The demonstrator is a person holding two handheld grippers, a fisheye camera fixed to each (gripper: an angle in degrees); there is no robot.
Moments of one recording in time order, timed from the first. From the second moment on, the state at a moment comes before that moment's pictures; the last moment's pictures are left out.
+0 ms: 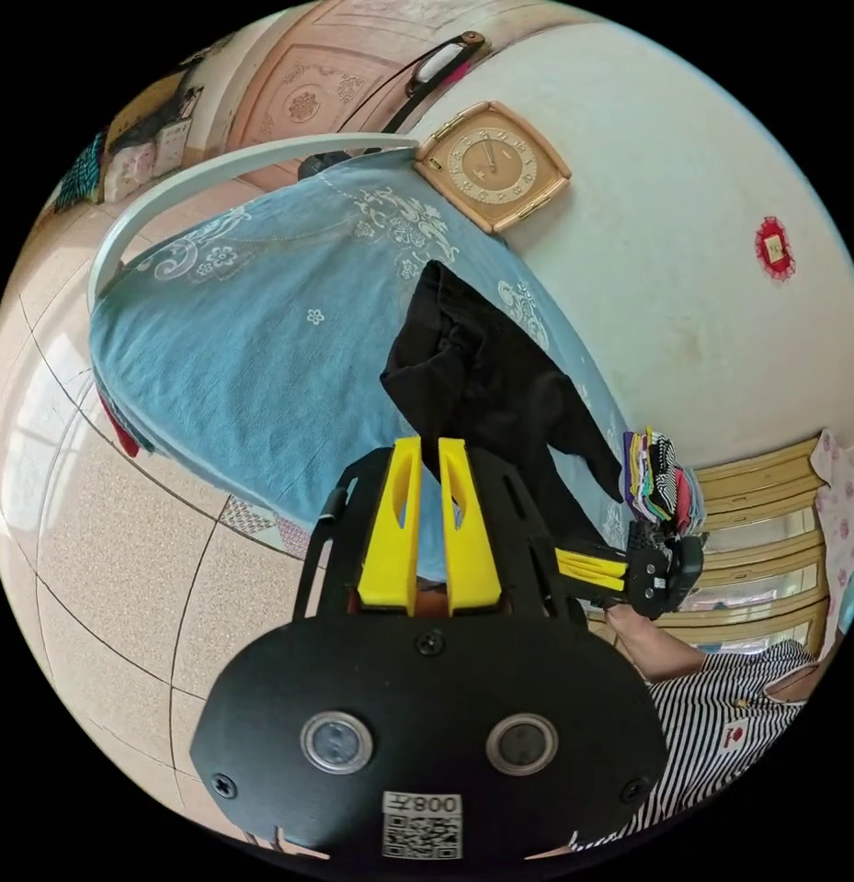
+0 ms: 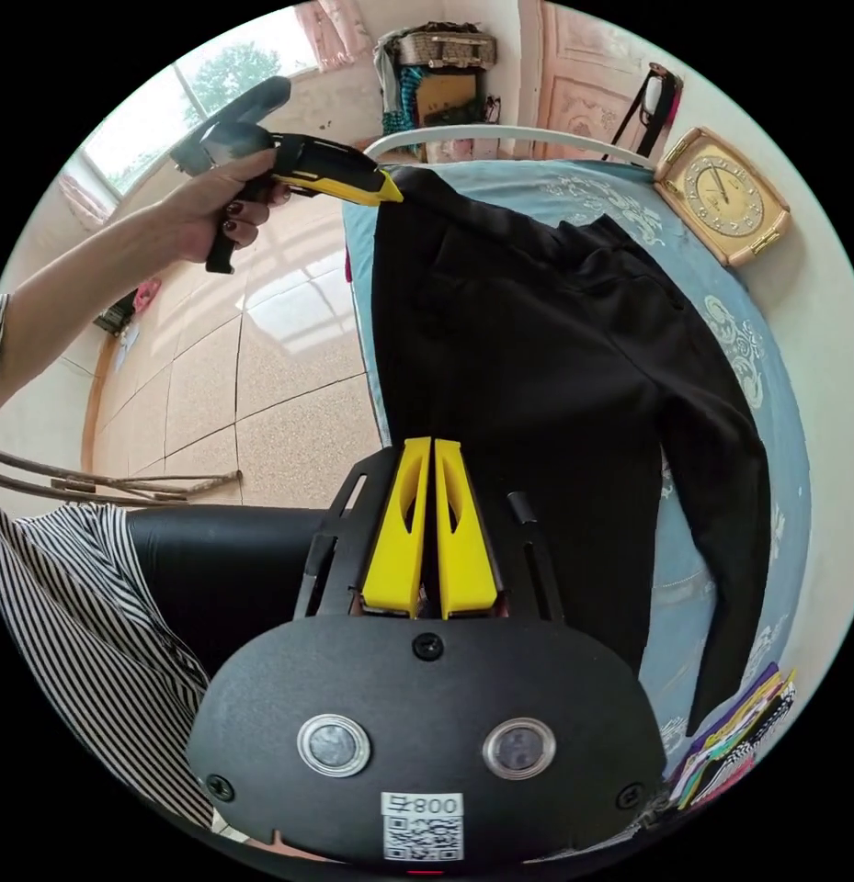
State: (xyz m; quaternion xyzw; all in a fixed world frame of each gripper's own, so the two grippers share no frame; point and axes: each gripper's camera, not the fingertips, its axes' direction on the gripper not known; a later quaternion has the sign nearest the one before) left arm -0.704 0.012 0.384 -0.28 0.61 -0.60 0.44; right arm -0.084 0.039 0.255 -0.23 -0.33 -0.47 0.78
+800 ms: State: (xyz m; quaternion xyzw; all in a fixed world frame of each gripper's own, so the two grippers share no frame) left arm -0.464 -0.241 0.260 -0.09 0.78 -0.20 0.58; right arm 0.566 0.184 0.239 -0.20 -0.16 0.47 0.85
